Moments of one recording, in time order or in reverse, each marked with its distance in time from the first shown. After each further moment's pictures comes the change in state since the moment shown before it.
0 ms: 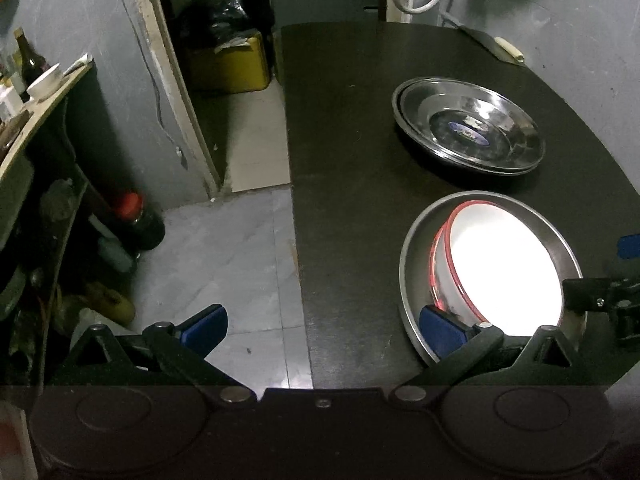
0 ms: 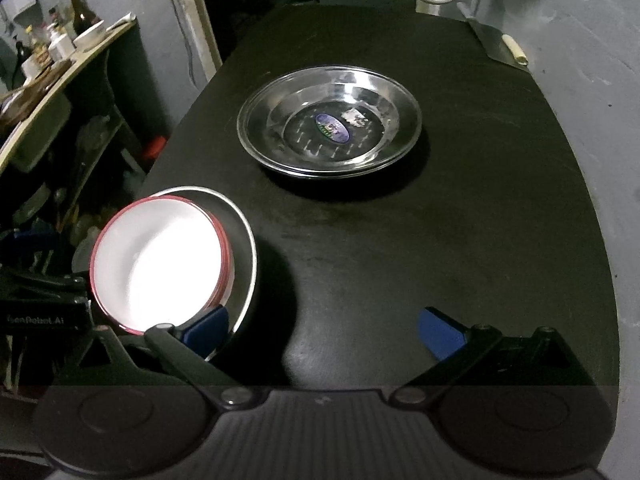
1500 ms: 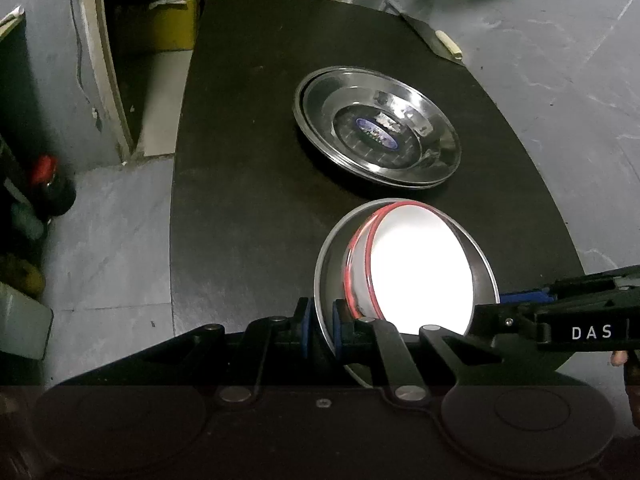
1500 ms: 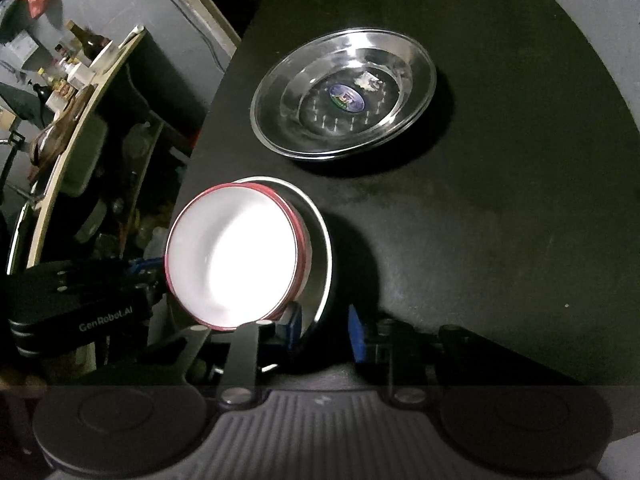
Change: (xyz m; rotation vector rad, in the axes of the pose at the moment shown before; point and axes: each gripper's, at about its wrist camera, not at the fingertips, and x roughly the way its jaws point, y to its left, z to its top) left arm 0.014 -0.024 0.027 -0.076 0.111 -0.292; right arm 0.013 -0.034 0.014 0.178 0.143 0.272
